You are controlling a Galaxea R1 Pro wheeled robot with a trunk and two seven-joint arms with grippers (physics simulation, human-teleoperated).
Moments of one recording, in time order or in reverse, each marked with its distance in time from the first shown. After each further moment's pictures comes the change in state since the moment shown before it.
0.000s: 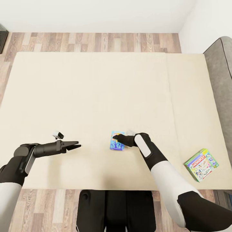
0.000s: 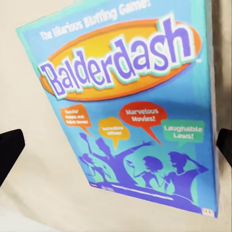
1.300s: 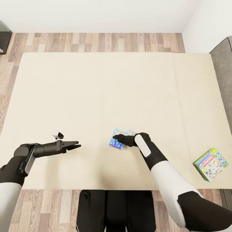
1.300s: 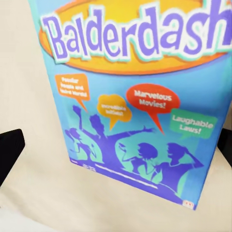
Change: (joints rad) left arm 0.000 0.000 0.000 0.000 0.000 0.000 0.000; right arm 0.000 0.000 -0.001 -0.001 0.000 0.000 0.001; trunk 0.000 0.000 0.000
